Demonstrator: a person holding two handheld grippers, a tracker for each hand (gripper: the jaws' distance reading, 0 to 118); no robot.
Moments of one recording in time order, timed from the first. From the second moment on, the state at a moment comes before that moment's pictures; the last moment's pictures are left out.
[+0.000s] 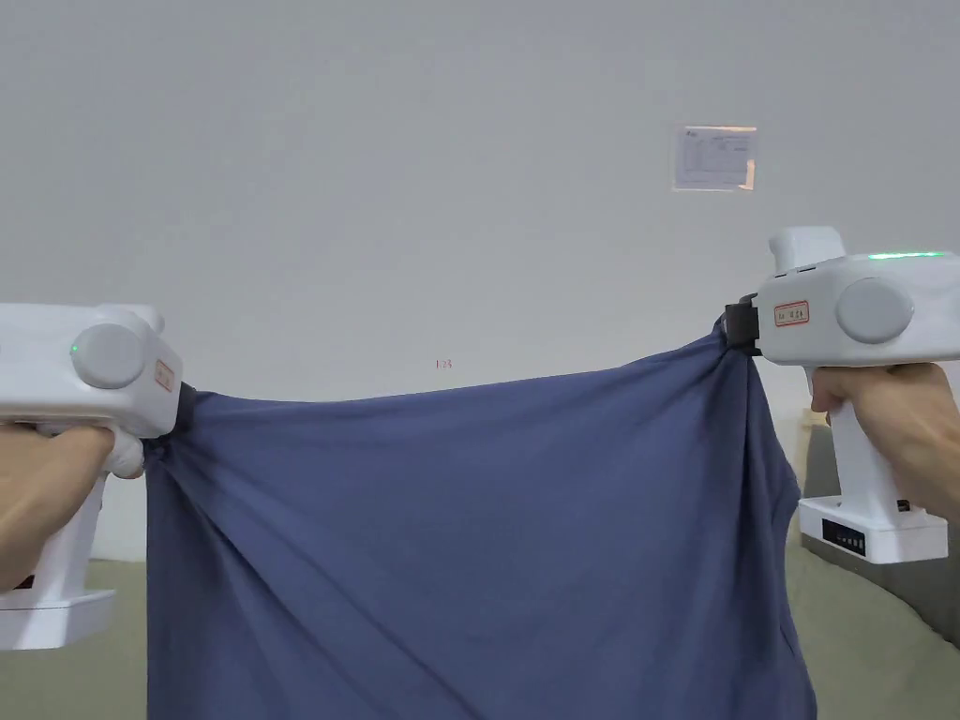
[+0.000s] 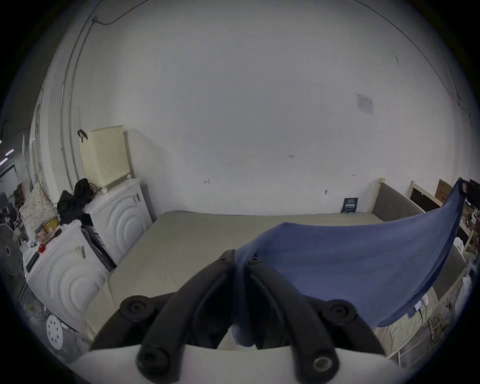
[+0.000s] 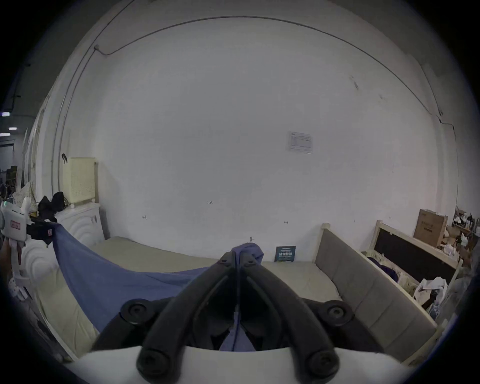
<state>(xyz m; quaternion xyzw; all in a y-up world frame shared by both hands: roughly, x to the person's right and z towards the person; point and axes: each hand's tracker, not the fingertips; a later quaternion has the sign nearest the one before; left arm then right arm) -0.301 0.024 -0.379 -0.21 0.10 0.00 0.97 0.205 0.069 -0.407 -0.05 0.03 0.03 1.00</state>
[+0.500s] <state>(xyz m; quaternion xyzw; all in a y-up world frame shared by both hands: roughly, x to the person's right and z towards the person) -0.290 0.051 -0.520 -0.18 0.14 -0.02 0.97 0.191 0.115 -0.558 -0.03 0.00 0.05 1.00</state>
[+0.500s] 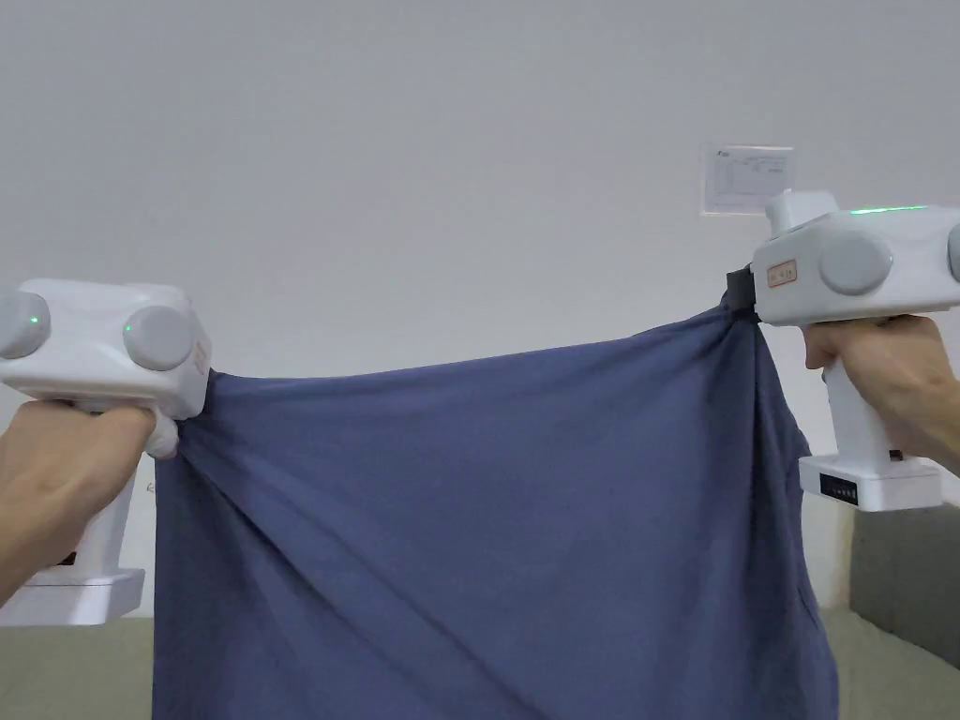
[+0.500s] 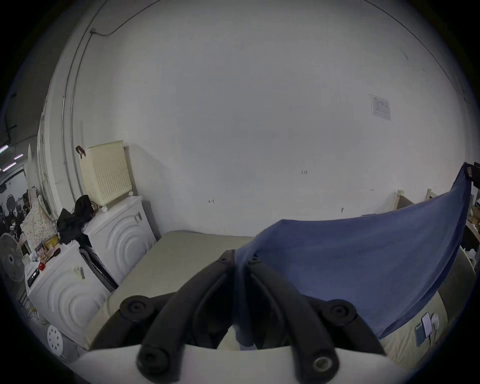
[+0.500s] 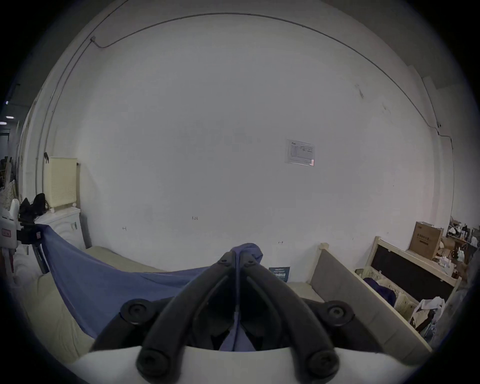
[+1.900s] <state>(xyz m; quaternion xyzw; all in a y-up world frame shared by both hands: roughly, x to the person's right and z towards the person) -0.329 -0.370 -0.260 -0.44 0.06 -0.01 0.89 0.231 -0.356 -0.239 -0.36 0.11 -0.02 0.93</state>
